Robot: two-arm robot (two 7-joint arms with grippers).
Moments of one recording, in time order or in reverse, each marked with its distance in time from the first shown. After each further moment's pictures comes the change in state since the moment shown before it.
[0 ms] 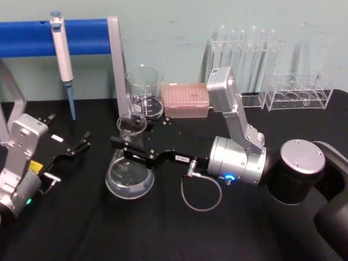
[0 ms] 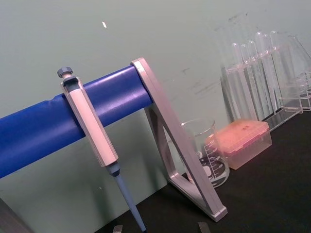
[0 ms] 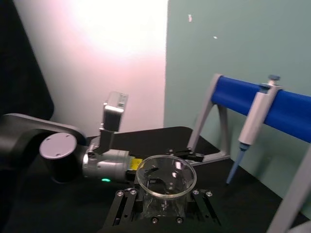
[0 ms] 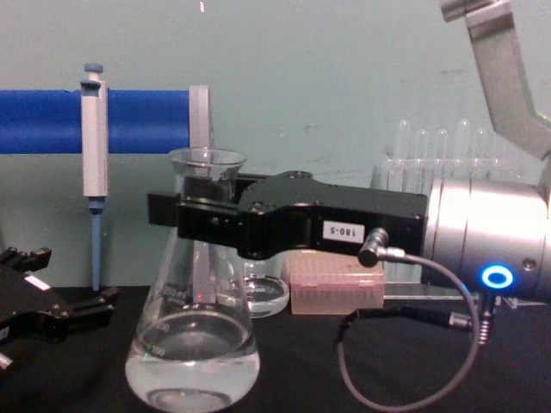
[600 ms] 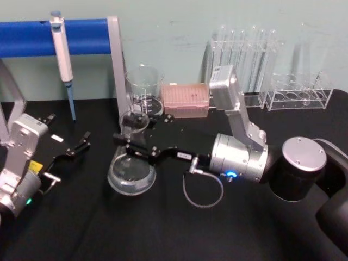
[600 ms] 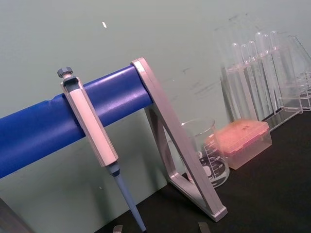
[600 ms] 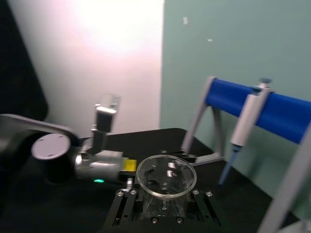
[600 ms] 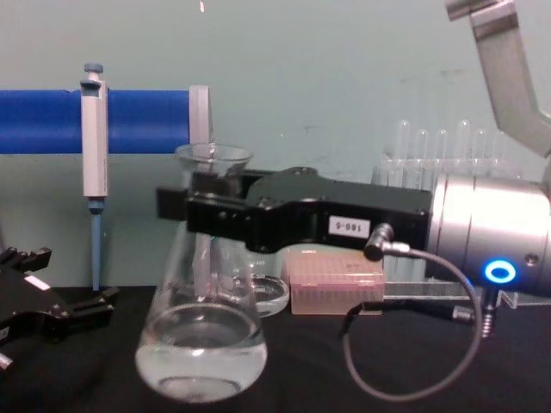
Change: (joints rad) left arm 0.000 0.000 0.000 0.000 0.000 0.000 0.000; right arm 0.025 0.019 -0.023 0.019 0.026 -0.028 -0.019
